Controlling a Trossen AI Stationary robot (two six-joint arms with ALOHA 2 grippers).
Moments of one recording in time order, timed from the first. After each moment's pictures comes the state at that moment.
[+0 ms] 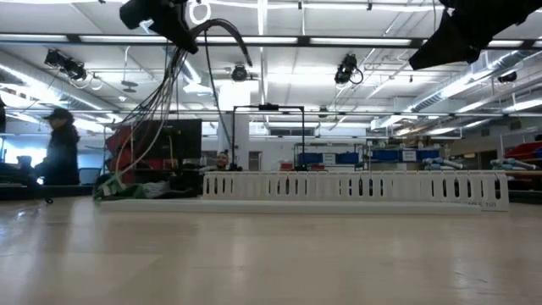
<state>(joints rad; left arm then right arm) -0.03 1.16 1.18 -0.86 -0.62 0.34 0.25 0.63 0.64 -0.51 0.77 0.34</state>
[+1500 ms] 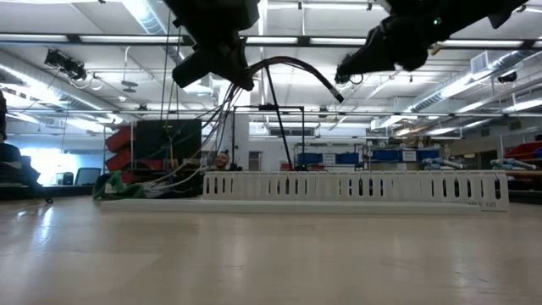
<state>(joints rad) -0.05 1.51 1.18 -0.49 -0.65 0.79 0.11 1.12 0.64 0.15 0.49 -0.36</state>
